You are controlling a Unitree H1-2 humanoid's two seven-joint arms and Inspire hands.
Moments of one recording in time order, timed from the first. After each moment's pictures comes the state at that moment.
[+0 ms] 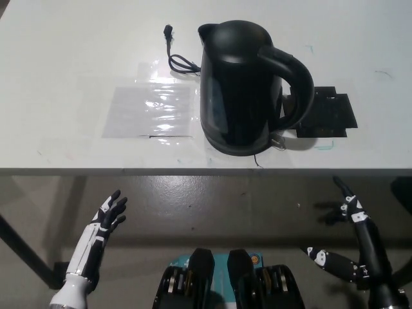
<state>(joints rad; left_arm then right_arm) -0.02 0.16 0.00 0.08 -0.01 -0.16 -0.07 0.00 -0.13 0.09 -0.01 -0.46 -0.30 -0.14</state>
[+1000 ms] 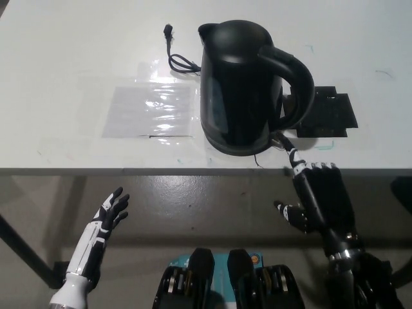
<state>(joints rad) -0.03 0.16 0.00 0.07 -0.01 -0.22 -0.09 -0.24 -0.12 0.27 -0.04 -1.06 0.03 -0.12</state>
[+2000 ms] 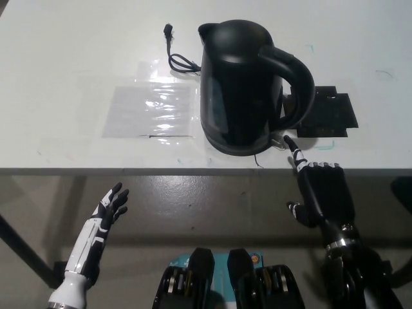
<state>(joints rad) -0.03 0.16 0.00 0.07 -0.01 -0.26 -0.09 -0.29 -0.14 0.31 0.08 -1.12 0.15 -0.11</state>
